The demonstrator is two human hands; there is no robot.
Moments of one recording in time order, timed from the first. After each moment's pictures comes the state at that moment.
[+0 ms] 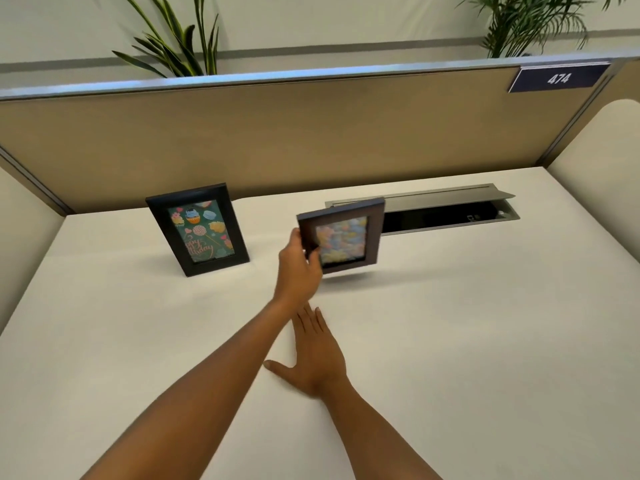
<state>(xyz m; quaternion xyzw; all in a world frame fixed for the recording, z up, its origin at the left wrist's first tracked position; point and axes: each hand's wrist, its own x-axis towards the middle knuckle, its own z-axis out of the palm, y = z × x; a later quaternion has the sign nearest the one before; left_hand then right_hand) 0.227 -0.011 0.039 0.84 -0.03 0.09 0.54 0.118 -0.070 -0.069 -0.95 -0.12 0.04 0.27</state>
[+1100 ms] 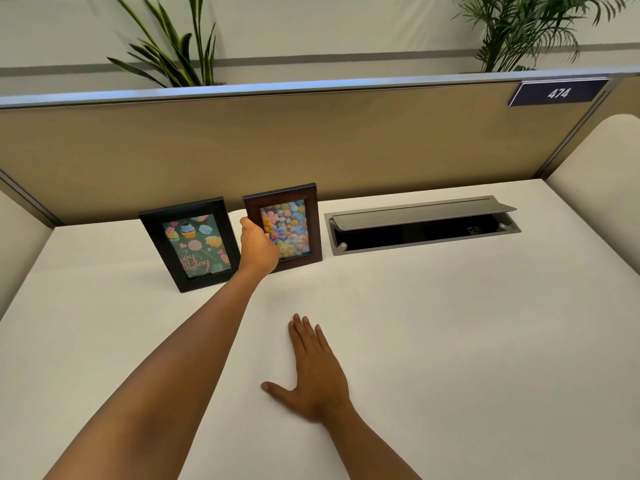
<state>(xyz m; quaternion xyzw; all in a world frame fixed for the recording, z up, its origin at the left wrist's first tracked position) 0.332 0.049 0.024 0.87 0.16 0.02 0.47 0.123 -0.070 -0.077 -0.95 -0.13 0.02 0.27</state>
